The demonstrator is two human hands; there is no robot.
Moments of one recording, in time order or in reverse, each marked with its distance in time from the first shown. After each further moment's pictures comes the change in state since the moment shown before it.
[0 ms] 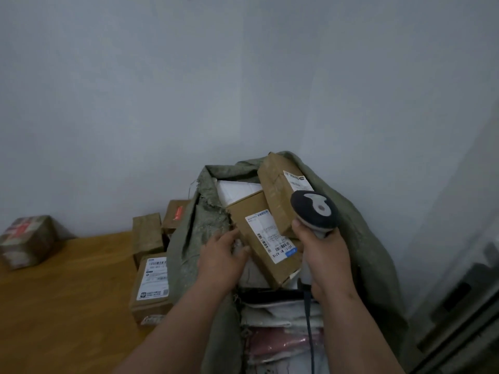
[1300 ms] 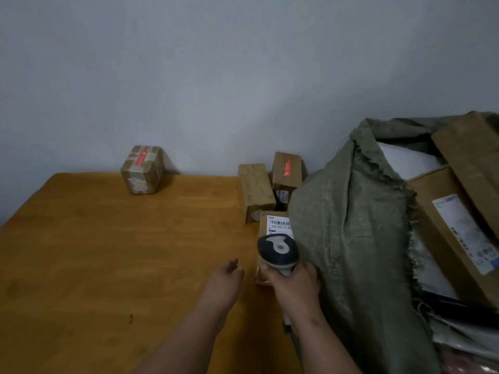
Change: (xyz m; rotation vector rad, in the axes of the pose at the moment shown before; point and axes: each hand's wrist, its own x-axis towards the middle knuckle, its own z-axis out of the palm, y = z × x) left_hand -0.024 -0.279 -0.128 -0.485 -0.060 -0.674; right_hand -0.125 0.181 0.271 -0.725 -0.318 0.203
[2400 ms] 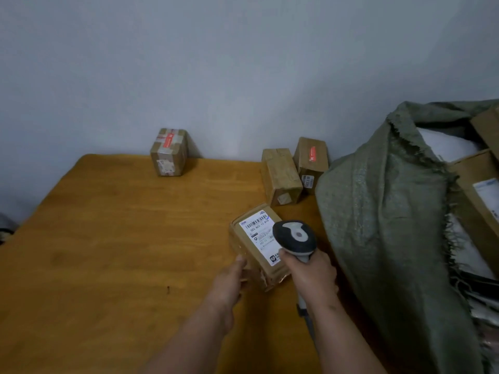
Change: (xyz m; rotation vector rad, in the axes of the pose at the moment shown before) left_hand -0.029 -0.038 -0.056 -0.340 -0.056 -0.195; right_hand -0.038 -0.016 0.031 -0.035 -0.029 0.063
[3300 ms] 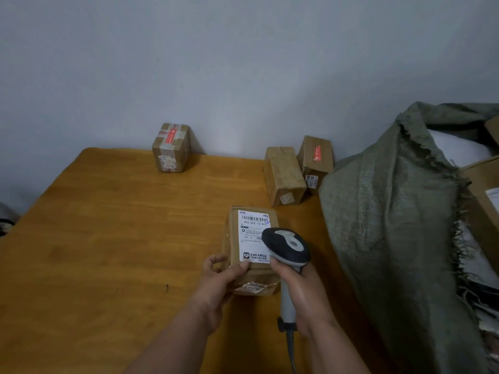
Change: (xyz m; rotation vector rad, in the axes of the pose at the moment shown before) left_hand 0.015 -0.008 -0.025 -0.183 -0.032 0.077; right_hand -0.009 0.016 0.016 0.567 -0.277 0.008
